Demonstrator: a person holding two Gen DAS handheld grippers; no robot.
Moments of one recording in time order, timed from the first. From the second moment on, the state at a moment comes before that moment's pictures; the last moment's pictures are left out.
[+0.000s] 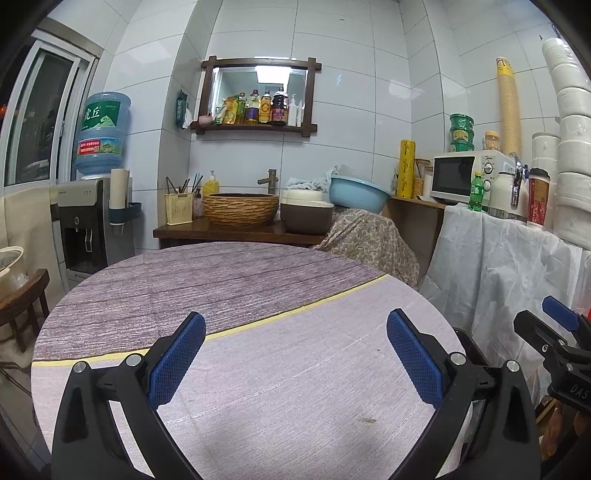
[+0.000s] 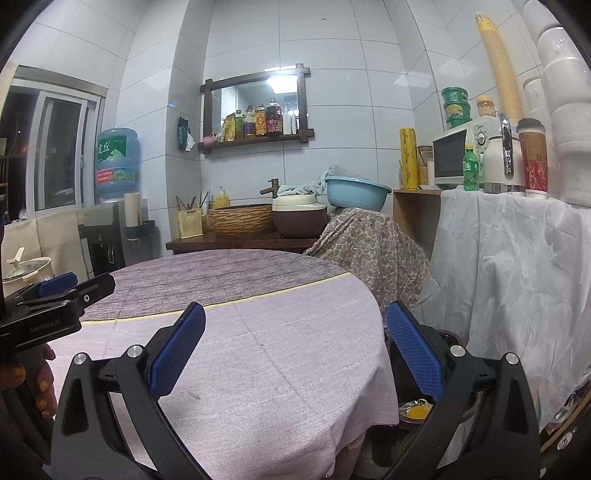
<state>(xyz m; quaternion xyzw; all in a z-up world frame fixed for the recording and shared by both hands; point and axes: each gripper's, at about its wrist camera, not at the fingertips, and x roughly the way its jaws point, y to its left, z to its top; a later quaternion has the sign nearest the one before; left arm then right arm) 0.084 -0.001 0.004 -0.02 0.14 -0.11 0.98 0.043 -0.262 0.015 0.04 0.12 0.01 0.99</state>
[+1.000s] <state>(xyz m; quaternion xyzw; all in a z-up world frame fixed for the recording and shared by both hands) 0.084 -0.001 0.004 -0.02 0.15 -0.11 0.98 0.045 -0.264 0.011 0.04 0.12 0.01 0.99</state>
